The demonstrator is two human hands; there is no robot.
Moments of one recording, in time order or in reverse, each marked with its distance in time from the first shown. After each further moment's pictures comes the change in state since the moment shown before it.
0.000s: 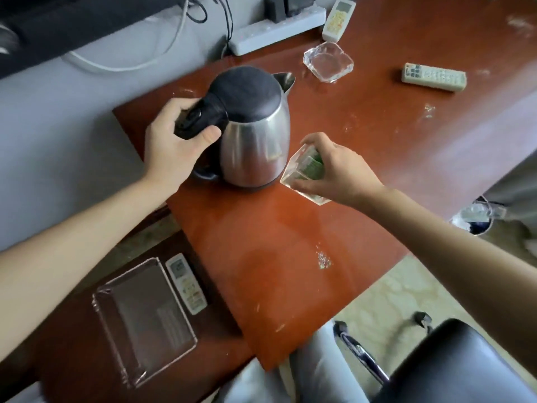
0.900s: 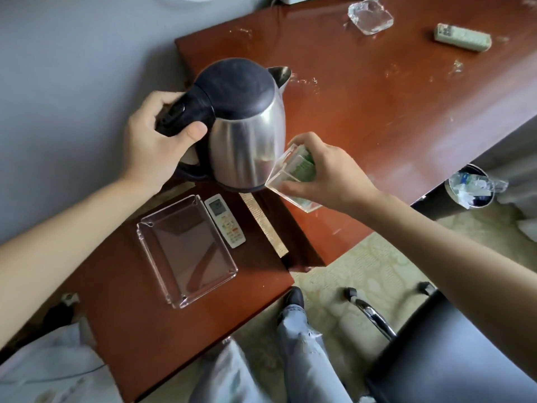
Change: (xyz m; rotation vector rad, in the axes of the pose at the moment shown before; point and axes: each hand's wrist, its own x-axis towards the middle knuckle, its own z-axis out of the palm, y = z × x) left_hand -0.157 -0.035 -0.149 -0.091 0.038 -0.014; right_hand -0.124 -0.152 0.096 0.020 -0.006 -0.085
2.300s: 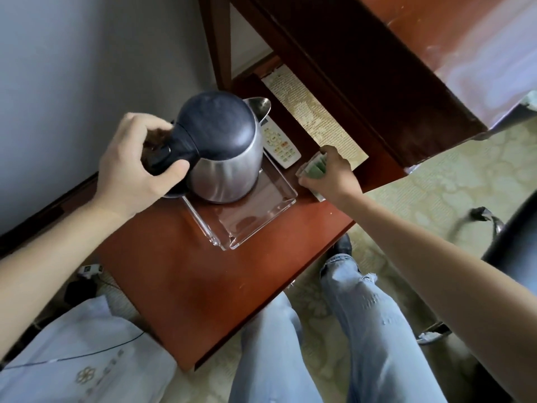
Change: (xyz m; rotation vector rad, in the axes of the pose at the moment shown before) left_hand -0.150 -0.213 -0.098 0.247 -0.307 0.145; right_hand -0.051 0.046 0.328 0.278 0.054 0.640
